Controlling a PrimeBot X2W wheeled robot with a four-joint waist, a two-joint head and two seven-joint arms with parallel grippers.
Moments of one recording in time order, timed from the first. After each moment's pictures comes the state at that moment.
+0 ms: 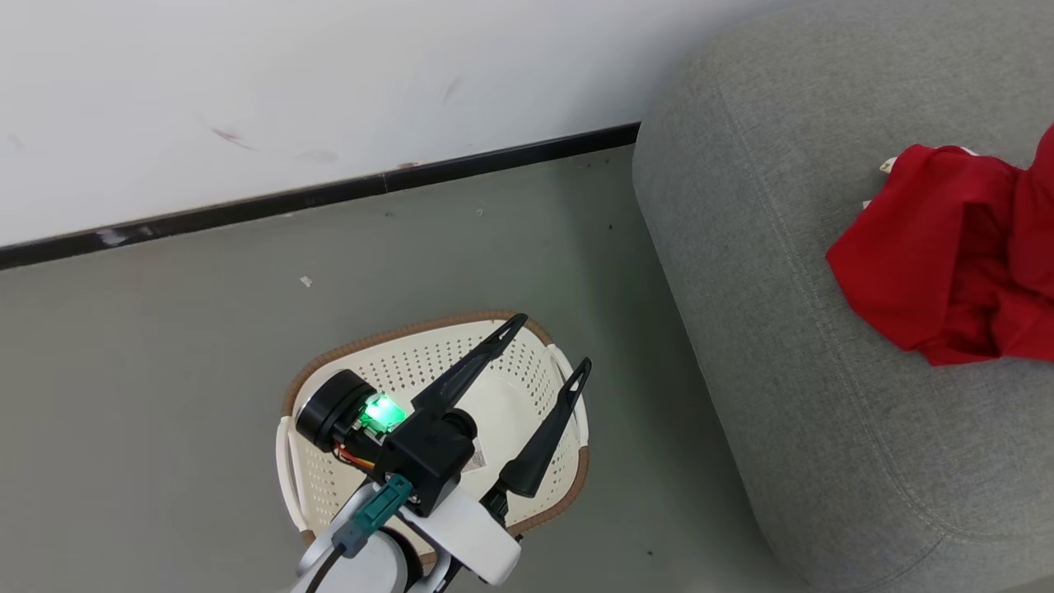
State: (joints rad) left arm -0.31 0.12 -0.58 -0.10 -0.25 0.00 -0.08; right arm -0.58 -0.46 -0.21 0.55 0.11 0.12 -0.21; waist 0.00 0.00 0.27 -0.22
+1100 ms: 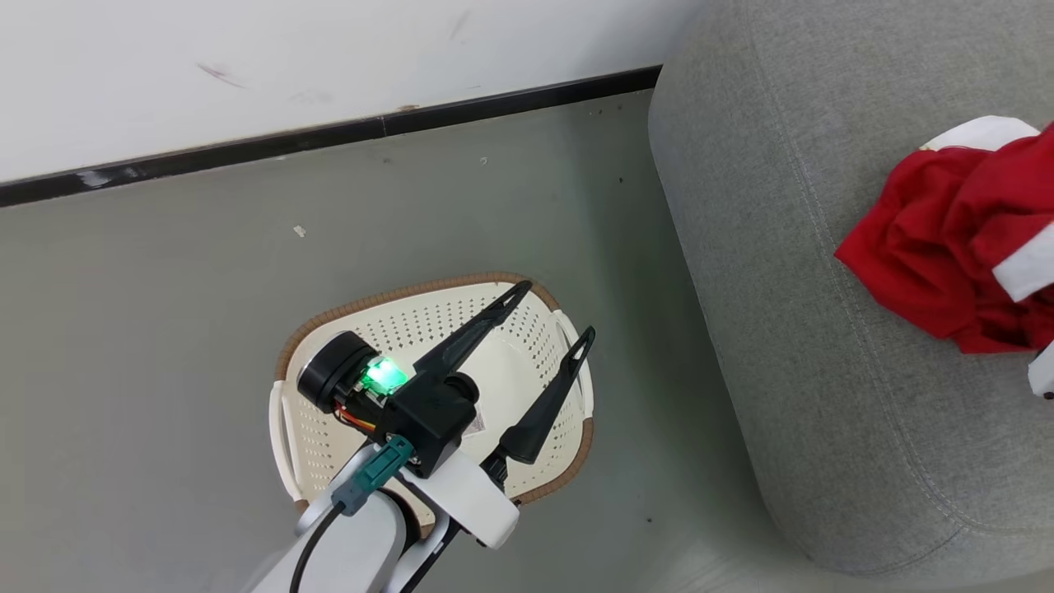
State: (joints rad) left arm -0.40 0.12 -0.59 -0.05 -0.26 -0.04 -0.09; right arm -0.54 -0.31 -0.22 0.73 0.06 0.12 -0.25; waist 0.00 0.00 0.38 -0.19
